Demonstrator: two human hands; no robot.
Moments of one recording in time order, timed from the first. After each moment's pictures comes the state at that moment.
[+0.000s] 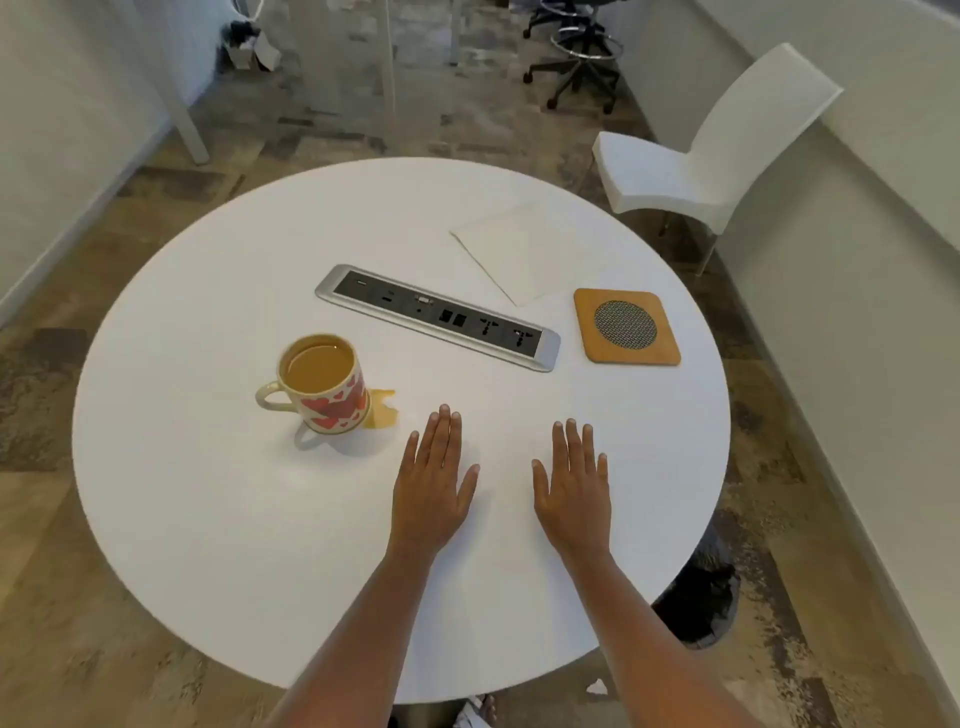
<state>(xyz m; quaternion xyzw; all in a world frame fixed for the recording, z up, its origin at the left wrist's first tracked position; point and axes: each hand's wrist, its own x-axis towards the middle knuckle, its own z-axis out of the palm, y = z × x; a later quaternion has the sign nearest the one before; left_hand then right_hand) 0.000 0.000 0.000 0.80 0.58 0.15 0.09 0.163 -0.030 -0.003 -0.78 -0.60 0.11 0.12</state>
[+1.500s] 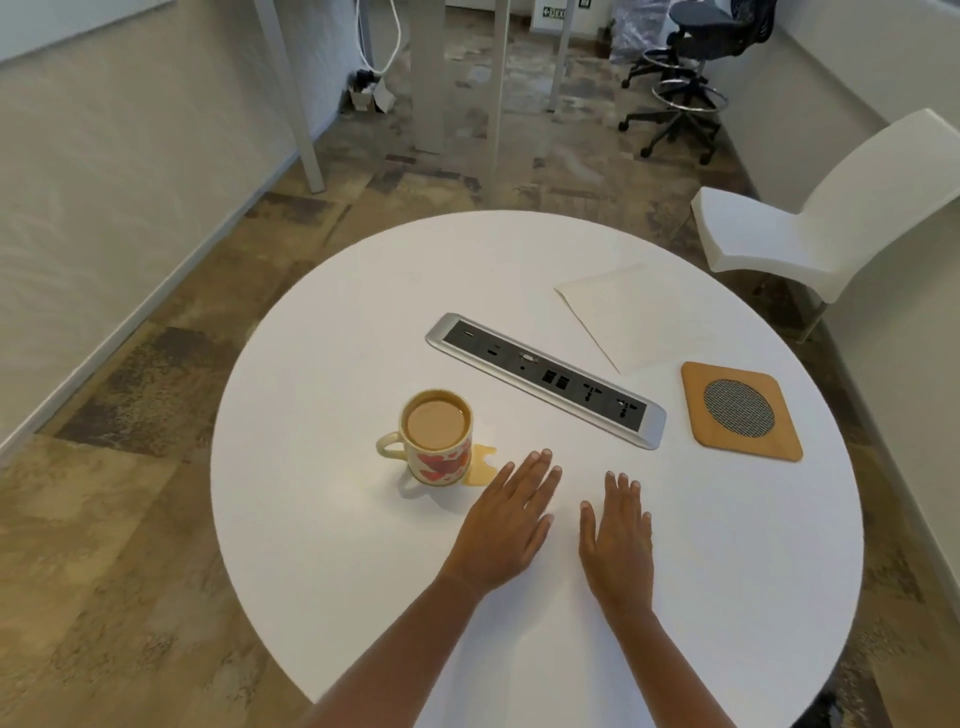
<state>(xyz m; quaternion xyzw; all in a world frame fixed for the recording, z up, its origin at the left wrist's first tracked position) -0.047 0.040 0.031 0.87 0.47 0.16 0.03 0.100 0.020 0.012 -0.78 -0.58 0.17 0.15</state>
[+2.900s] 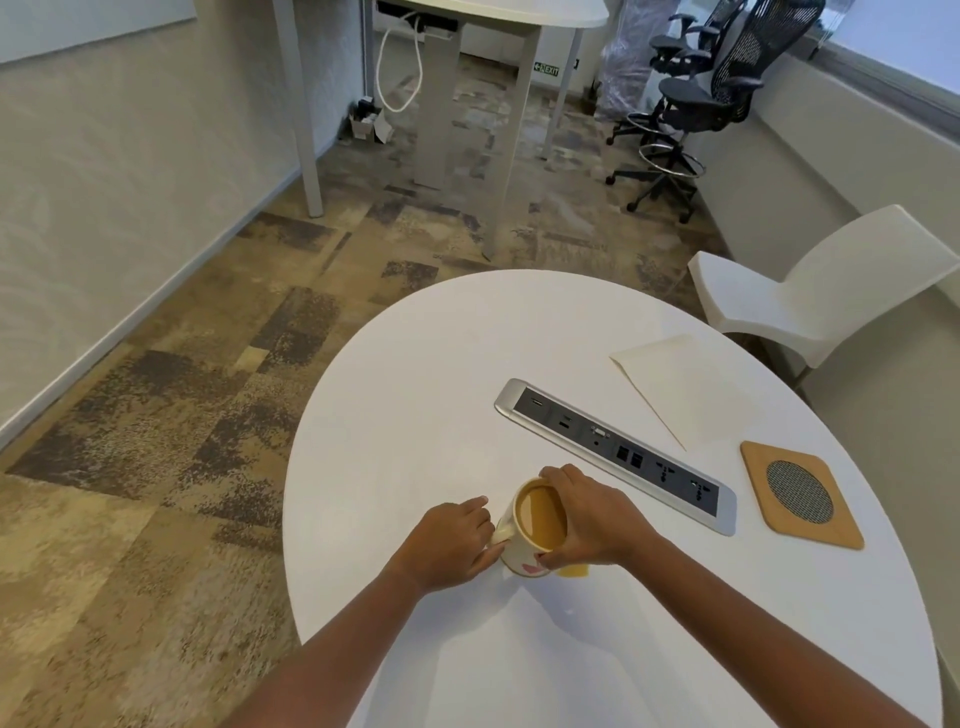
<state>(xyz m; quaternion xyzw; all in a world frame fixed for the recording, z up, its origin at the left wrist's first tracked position) -0.230 0.127 0.028 0.92 0.37 0.14 -0.02 -0.032 0.141 0.101 -0.56 -0.81 0.16 -0.09</state>
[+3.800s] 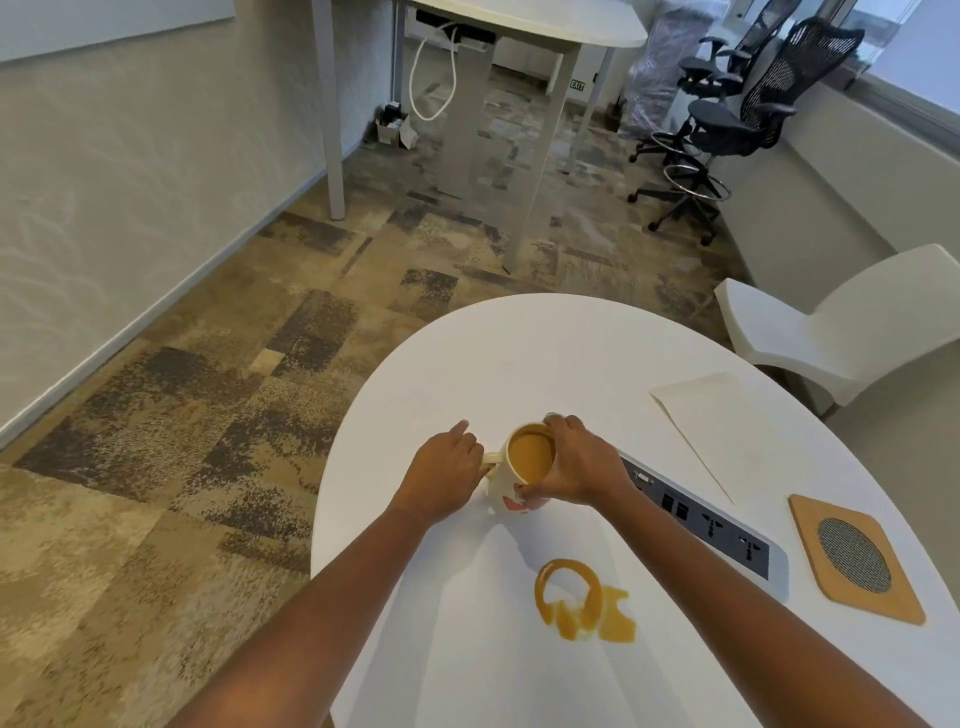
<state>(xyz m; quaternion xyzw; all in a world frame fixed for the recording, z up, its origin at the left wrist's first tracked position) -0.284 0.222 0.064 0.85 0.50 0.15 -0.10 -0.106 0.241 0.113 -0.64 -0.75 0.15 -0.01</state>
